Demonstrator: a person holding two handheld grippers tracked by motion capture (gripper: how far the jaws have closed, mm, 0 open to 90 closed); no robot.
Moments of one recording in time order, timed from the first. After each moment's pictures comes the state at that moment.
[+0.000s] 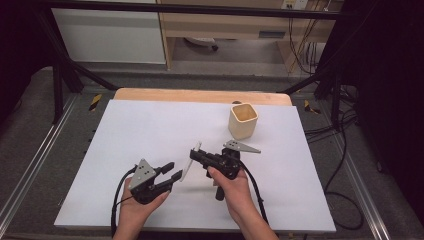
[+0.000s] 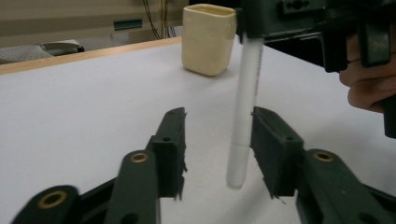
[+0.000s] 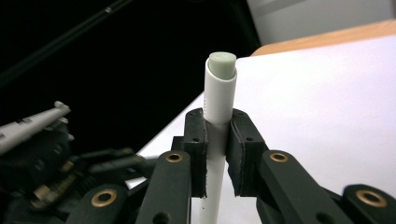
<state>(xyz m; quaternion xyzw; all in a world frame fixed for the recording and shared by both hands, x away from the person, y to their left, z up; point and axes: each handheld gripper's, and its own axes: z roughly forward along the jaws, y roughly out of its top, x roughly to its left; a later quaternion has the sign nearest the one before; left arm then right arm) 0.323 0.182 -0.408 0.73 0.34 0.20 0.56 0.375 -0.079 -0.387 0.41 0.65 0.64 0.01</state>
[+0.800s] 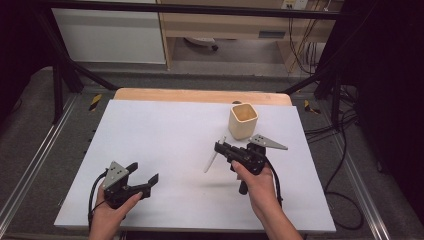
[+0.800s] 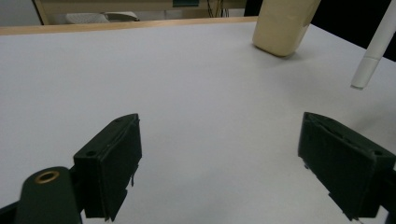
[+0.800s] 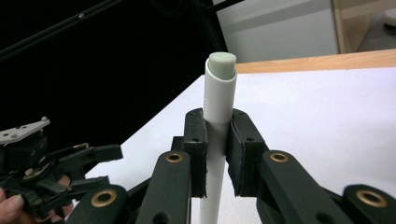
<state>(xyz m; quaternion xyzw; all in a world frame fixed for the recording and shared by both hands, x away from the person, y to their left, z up) 0.316 0.235 -0.416 0.71 0.44 0.23 0.50 0.377 -0.136 -0.367 0.42 0.65 0.63 0.07</state>
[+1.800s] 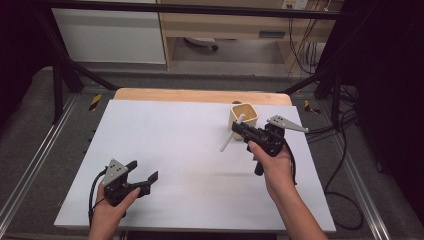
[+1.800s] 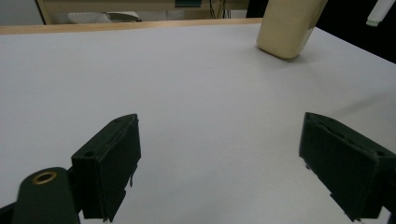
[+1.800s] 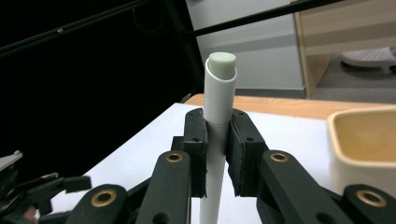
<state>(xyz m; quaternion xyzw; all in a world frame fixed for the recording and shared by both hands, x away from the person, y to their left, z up) 0.321 0.236 -0.416 0.71 0.44 0.23 0.50 0.402 -0.173 -0.321 0.42 0.64 0.63 0.14</state>
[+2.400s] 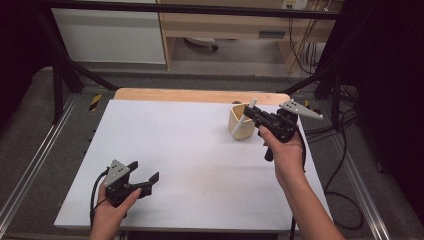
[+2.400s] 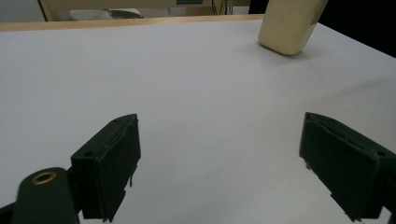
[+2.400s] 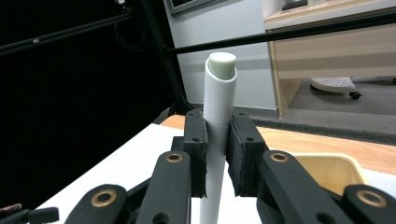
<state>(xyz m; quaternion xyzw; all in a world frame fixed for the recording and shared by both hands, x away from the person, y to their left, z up) 0.321 0.234 -0.418 0.71 0.45 0.23 0.50 0.416 -0.193 -0.288 0.42 0.63 0.63 0.19</state>
